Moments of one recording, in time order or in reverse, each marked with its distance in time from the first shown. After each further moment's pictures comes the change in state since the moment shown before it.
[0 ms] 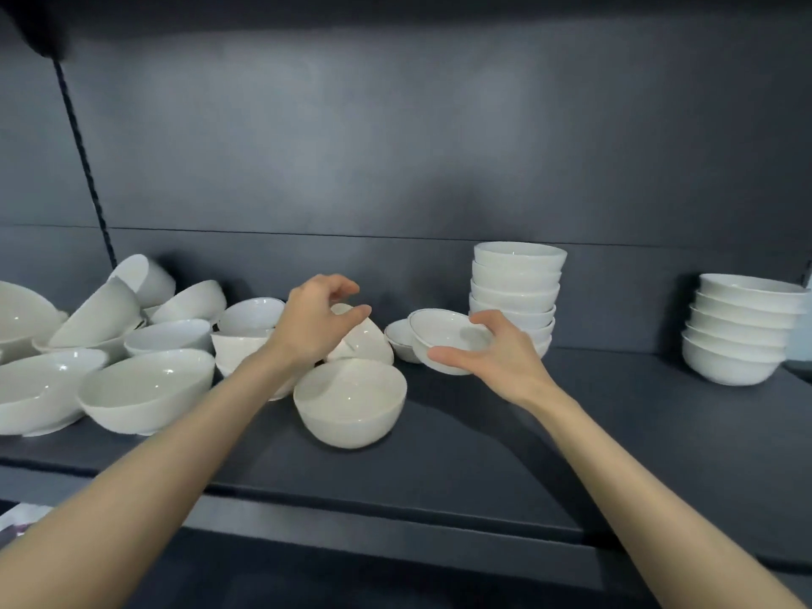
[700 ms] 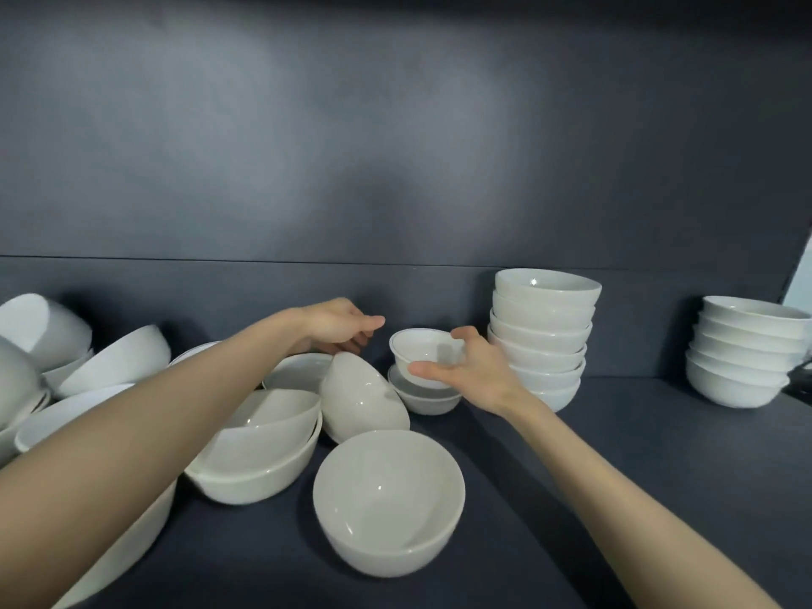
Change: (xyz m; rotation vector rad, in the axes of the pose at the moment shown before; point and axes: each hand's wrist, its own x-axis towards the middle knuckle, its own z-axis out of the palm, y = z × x) left_hand 0.148 -0.072 0.041 -0.178 -0.763 -0.253; right_hand 0.092 -0.014 0.065 -0.086 0.034 0.139
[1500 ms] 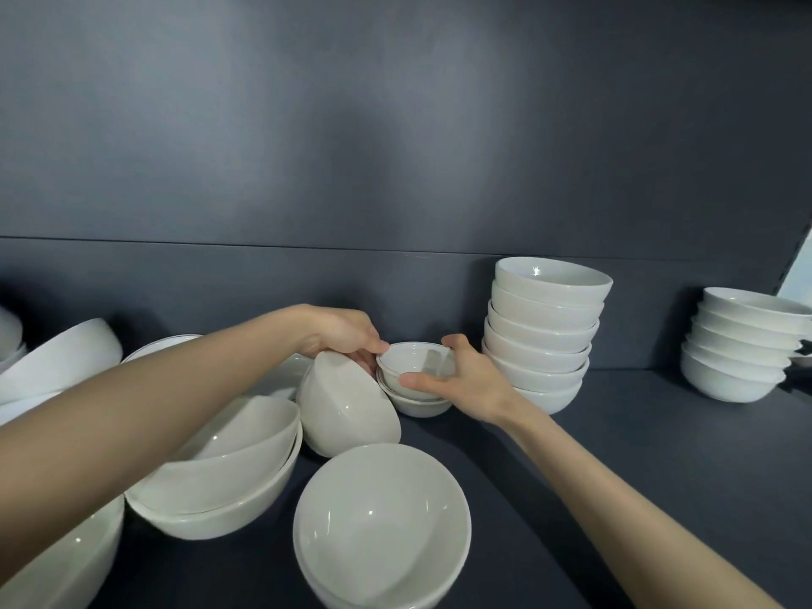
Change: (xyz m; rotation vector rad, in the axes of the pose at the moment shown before) left_hand 0.046 -0.003 0.023 0.017 -0.334 -0.049; right_hand 0.015 0.013 0.009 -0.096 -0.073 0.028
